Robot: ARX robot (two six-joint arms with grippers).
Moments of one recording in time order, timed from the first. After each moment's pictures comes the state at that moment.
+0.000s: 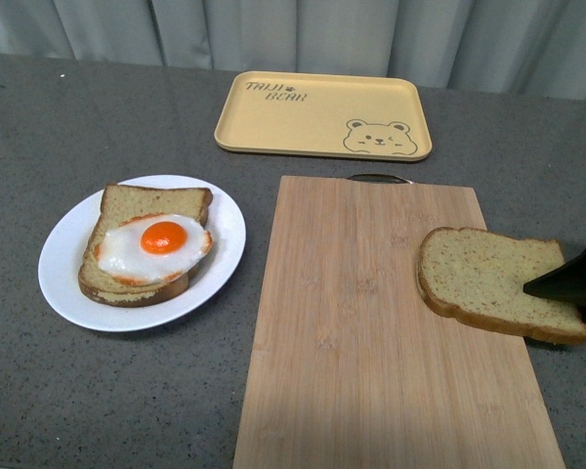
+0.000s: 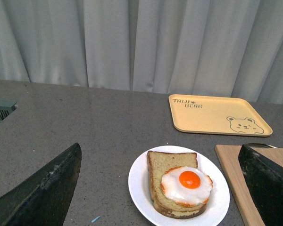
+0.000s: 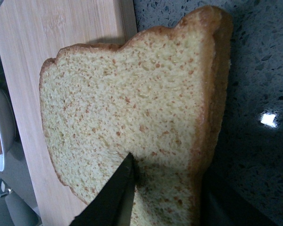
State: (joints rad) left arm 0.00 0.00 0.02 0.00 0.00 -0.01; right arm -0.19 2.12 0.88 0.06 -0.69 0.24
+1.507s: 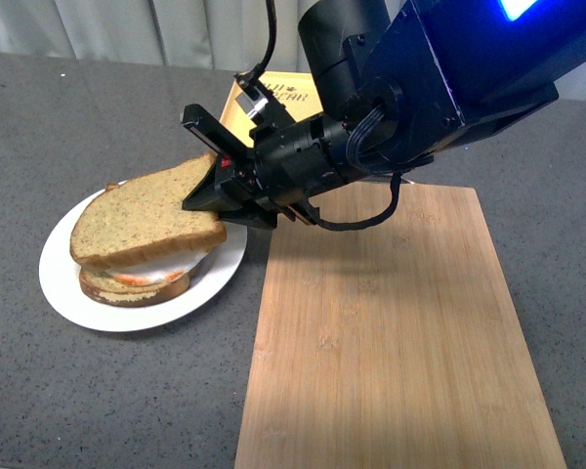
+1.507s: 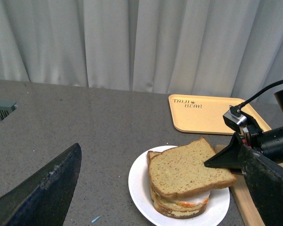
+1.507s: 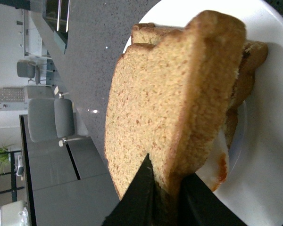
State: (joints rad) left arm 0.00 0.00 0.02 0.00 0.00 -0.01; right arm 0.50 2.42 1.49 0.13 -0.82 0.61
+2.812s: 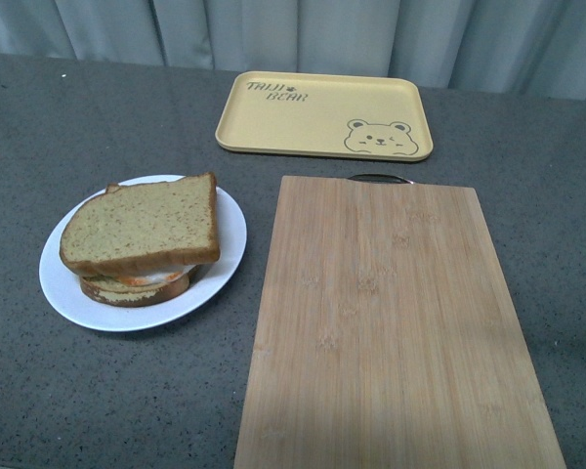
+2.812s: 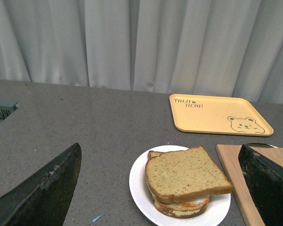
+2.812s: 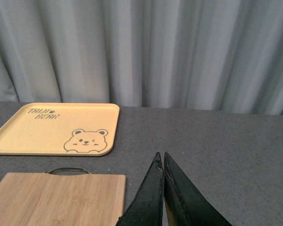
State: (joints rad) left arm 0.00 0.00 0.02 0.00 0.00 0.00; right arm 0.15 1.45 0.15 1.27 0.15 0.00
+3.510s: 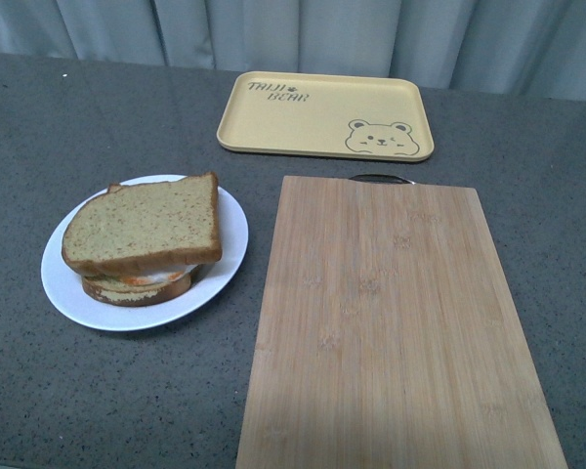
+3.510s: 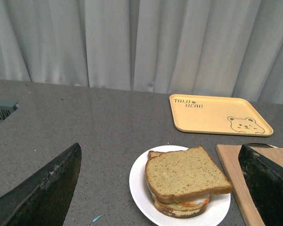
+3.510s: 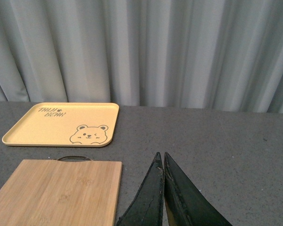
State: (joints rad) left arm 0.00 0.00 0.02 0.00 0.00 0.00; right arm 0.00 0.74 0.01 0.72 0.00 0.00
